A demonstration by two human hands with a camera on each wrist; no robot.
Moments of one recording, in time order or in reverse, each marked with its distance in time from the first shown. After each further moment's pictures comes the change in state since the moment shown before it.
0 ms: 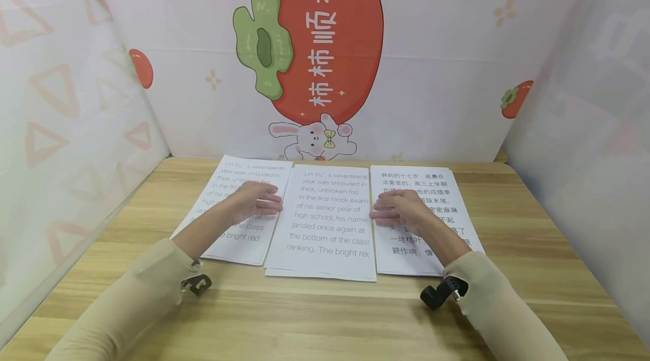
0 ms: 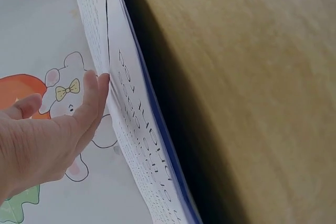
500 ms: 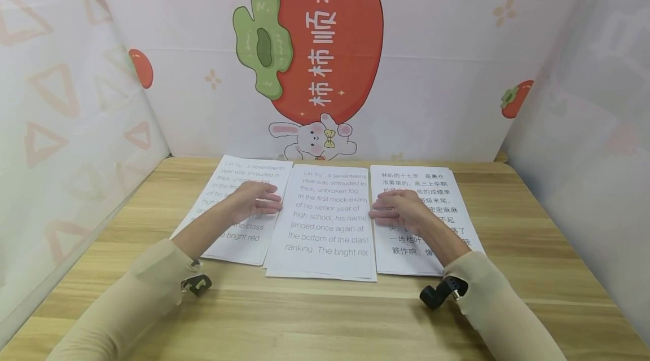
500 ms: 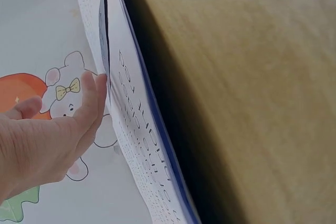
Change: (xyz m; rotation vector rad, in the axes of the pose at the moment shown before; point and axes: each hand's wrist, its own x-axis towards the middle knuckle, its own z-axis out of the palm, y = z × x) left_hand -0.001 0.001 0.000 -0.033 0.009 -0.006; right_hand 0.001 0.002 -0.002 0.031 -0.022 -0.006
